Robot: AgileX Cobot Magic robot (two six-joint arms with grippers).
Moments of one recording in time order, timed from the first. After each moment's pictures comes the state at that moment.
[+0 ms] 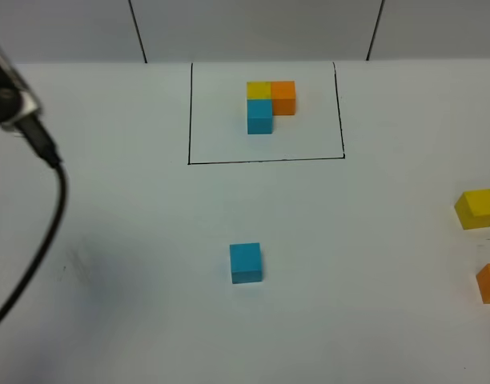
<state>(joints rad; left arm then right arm) -0.74 1.01 -1.22 0.60 1.20 0.18 0.03 -0.01 -0.50 0.07 1.08 -0.25</state>
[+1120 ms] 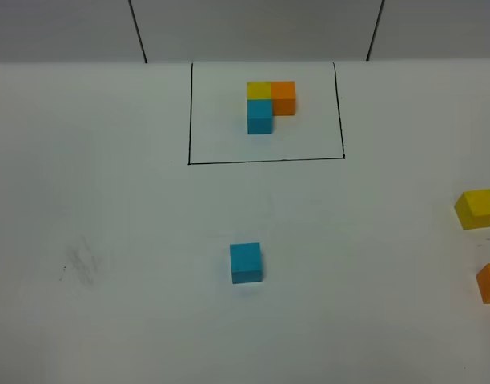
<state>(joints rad) -0.27 0.08 -0.83 0.03 1.20 0.22 0.03 -0.01 -0.50 0.07 1.08 -0.25</state>
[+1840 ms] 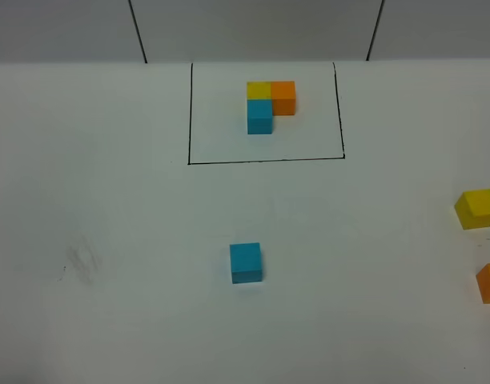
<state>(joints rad) -0.10 -0.01 -0.51 0.06 1.09 -0.06 0.03 -0.01 -0.50 0.07 1.08 -0.25</state>
